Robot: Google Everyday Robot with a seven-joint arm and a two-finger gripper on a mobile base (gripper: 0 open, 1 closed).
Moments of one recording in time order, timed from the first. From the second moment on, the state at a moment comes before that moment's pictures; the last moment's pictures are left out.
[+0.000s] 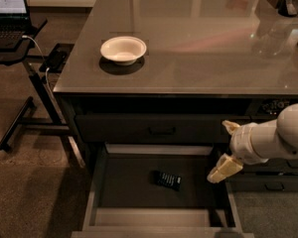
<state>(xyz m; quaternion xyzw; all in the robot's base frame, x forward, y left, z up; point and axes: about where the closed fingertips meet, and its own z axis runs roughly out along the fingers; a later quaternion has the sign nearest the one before) 0.485 -0.211 0.696 -0.54 0.79 0.07 0.29</state>
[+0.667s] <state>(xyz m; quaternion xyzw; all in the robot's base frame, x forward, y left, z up) 0.504 -0.183 0.564 -0.57 0.76 0.11 0.30</state>
